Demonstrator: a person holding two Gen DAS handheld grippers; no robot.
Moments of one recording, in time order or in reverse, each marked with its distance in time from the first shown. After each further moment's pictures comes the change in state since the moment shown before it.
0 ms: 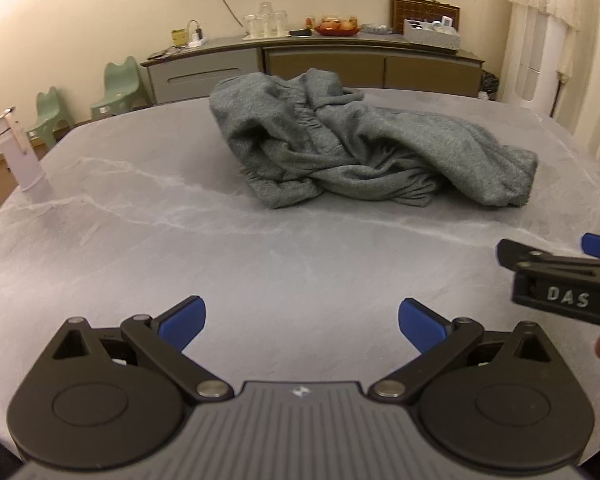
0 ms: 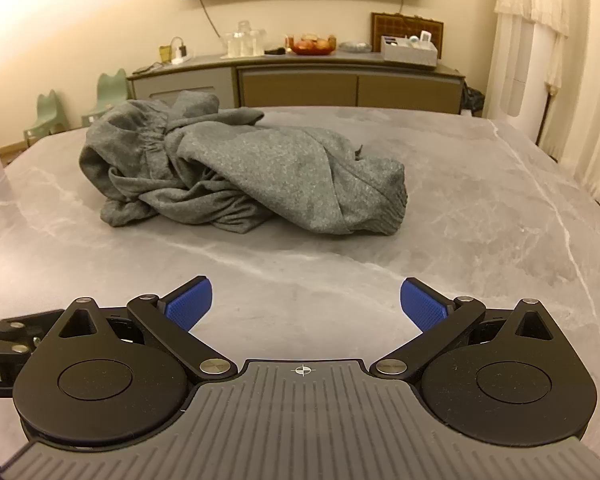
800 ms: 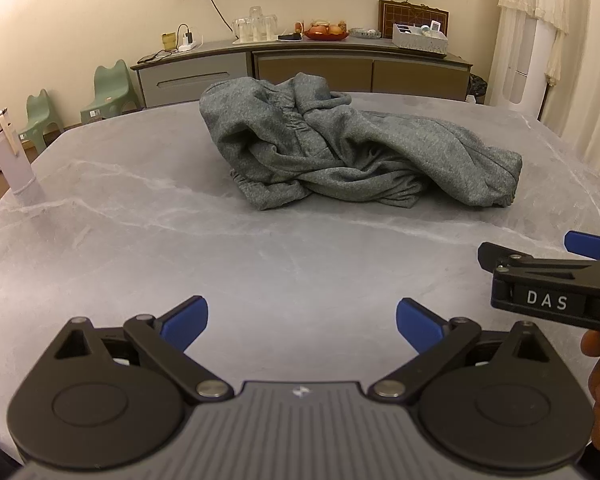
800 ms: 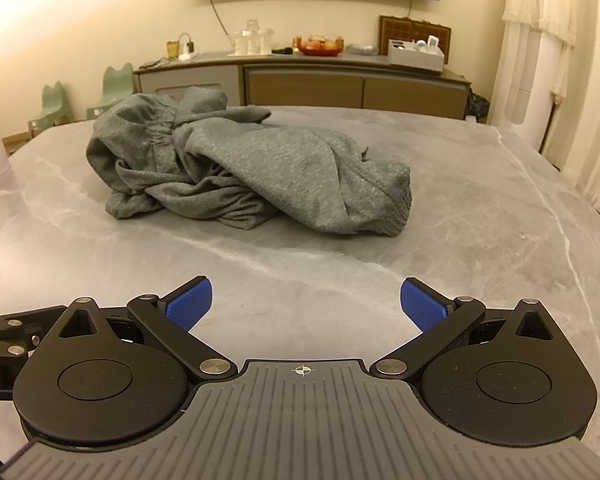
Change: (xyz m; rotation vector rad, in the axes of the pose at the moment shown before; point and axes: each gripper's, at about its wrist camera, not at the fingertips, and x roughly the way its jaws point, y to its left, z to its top) left arm -0.008 0.000 -0.002 0.011 -0.002 -0.048; right arm -0.003 0.003 -0.002 -0.033 -0.003 0.004
